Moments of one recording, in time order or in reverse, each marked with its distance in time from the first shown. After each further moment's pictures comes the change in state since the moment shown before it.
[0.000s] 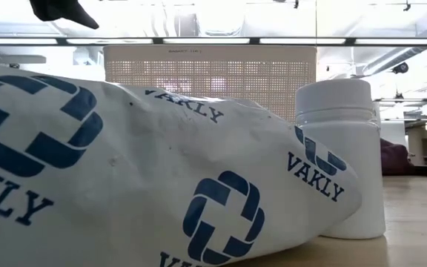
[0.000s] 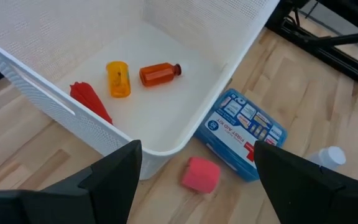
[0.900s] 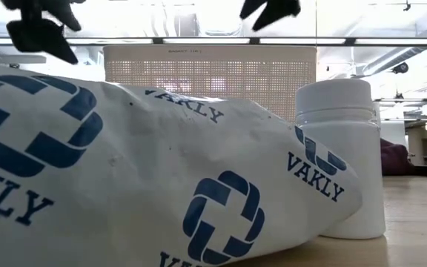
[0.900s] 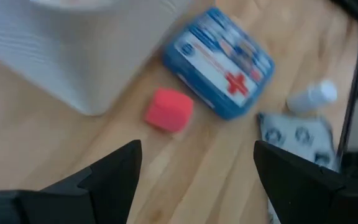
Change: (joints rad) left arm -0.125 0.066 -0.239 0.192 0.162 -0.173; right arm -0.319 0.063 0.144 -0.021 -0.295 -0.552
